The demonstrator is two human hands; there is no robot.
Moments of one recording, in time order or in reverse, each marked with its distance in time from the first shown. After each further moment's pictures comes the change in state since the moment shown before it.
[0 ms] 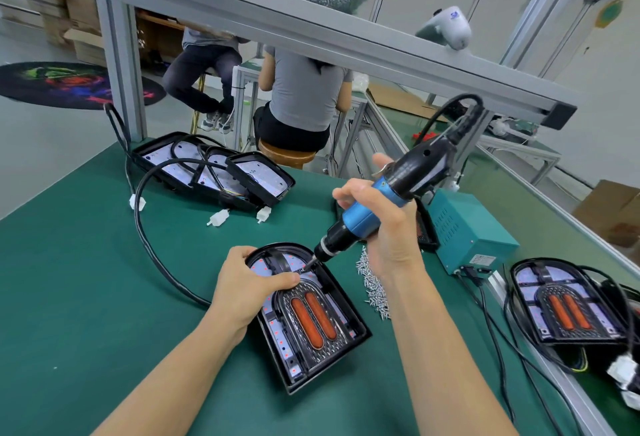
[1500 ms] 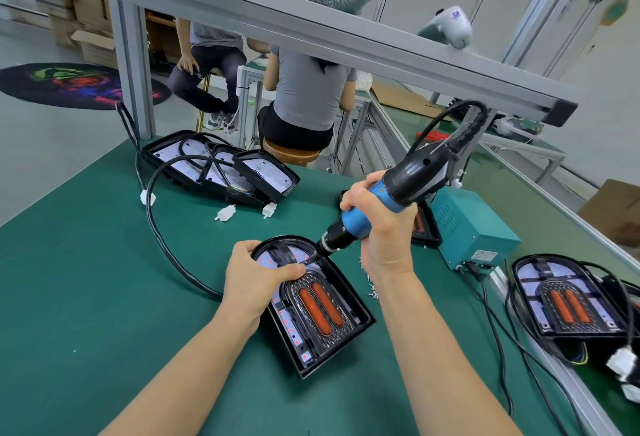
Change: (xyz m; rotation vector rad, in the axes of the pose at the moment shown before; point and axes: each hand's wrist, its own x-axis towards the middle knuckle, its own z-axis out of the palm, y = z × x) left_hand -0.008 0.002 0.007 -0.065 0.068 0.004; right_hand -0.011 0.006 0.009 -0.008 0.084 -0.088
